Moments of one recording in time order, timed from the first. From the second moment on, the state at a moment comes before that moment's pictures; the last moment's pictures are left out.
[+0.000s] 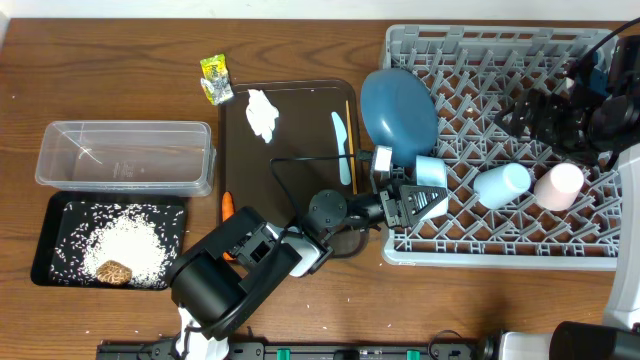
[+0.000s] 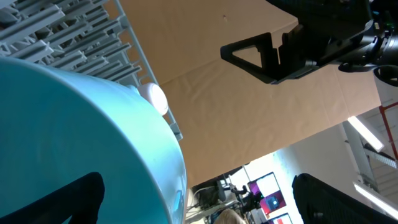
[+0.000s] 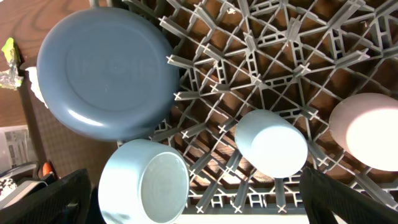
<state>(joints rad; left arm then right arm) -0.80 1.95 0.67 1.46 0.52 -1.25 -0.21 1.54 1.68 -1.30 -0.31 0.17</state>
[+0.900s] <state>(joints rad) -0.78 1.35 0.66 0.34 0.35 -0.89 -0.21 1.54 1.68 -1.30 -0.31 0.17</state>
